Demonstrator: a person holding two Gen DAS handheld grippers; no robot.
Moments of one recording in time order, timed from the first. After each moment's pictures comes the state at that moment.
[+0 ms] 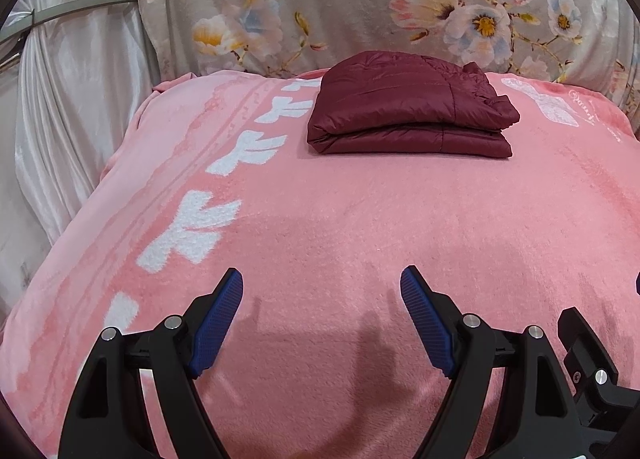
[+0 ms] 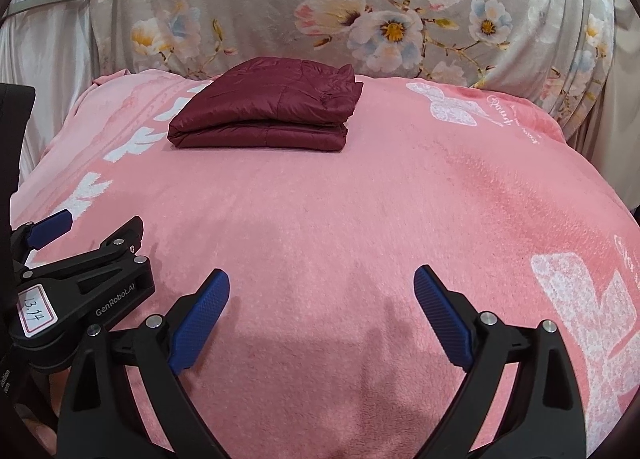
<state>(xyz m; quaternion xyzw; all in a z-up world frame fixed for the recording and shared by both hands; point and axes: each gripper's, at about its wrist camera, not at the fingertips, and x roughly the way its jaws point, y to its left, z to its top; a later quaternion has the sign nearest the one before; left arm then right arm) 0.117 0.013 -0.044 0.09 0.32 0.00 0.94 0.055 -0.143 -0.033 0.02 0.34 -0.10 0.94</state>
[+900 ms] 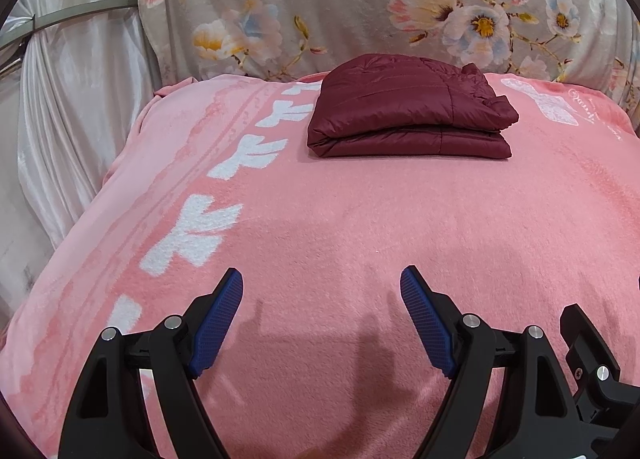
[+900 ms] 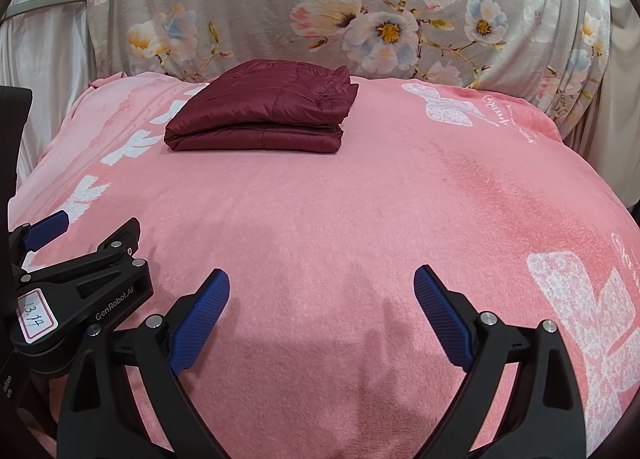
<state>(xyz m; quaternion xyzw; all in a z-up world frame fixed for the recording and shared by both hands) 0.116 0.013 -0.042 0.09 0.32 0.00 0.94 0.054 -0.148 -0.032 0.02 0.34 -0.10 0.94</state>
